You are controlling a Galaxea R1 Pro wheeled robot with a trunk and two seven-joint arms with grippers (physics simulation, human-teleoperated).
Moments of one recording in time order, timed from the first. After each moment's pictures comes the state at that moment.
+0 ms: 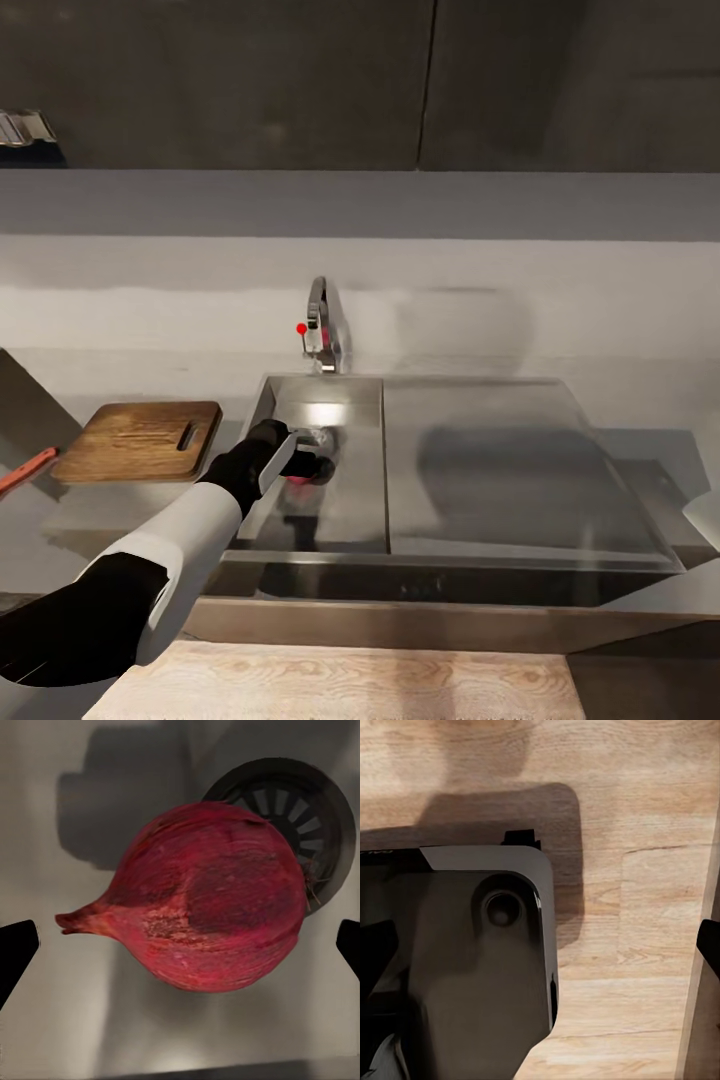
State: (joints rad) left arm -1.08 -0.12 -0.25 -0.47 0.23 0.85 0.17; right arm -0.34 -0.11 -0.24 -0.02 0.16 -0.09 0.12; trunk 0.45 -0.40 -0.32
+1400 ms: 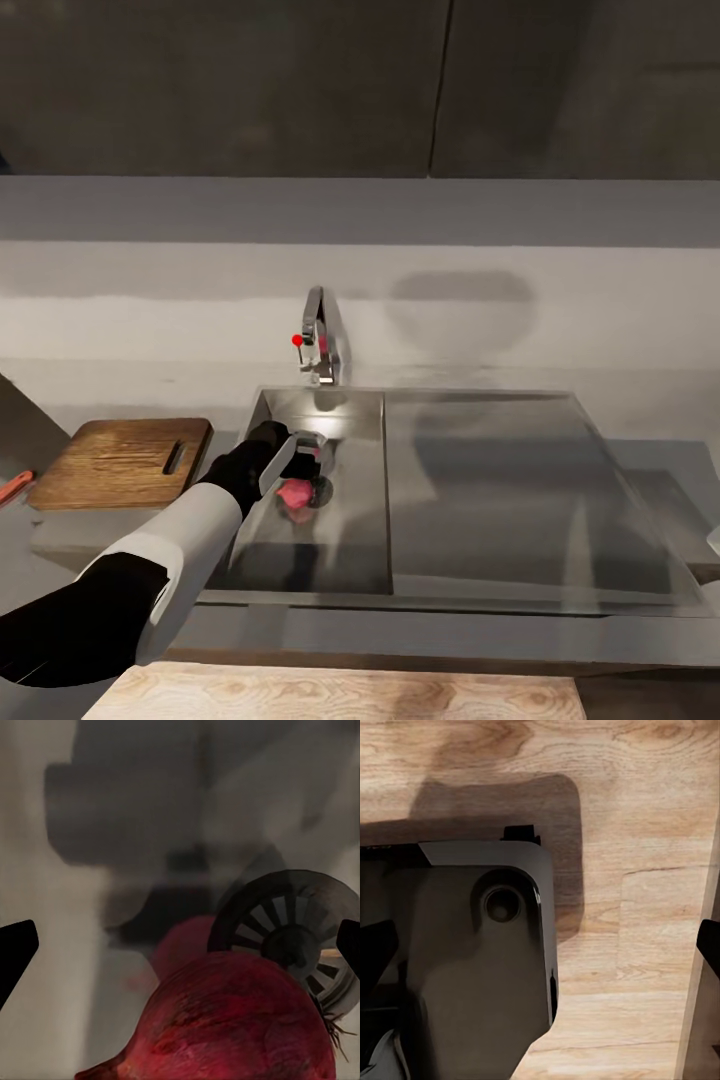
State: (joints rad) left arm -1.08 -0.12 -0.25 -0.46 0.23 0.85 0.17; right arm -0.34 -0.11 -0.24 -0.02 0.16 -0.09 0.12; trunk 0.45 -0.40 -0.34
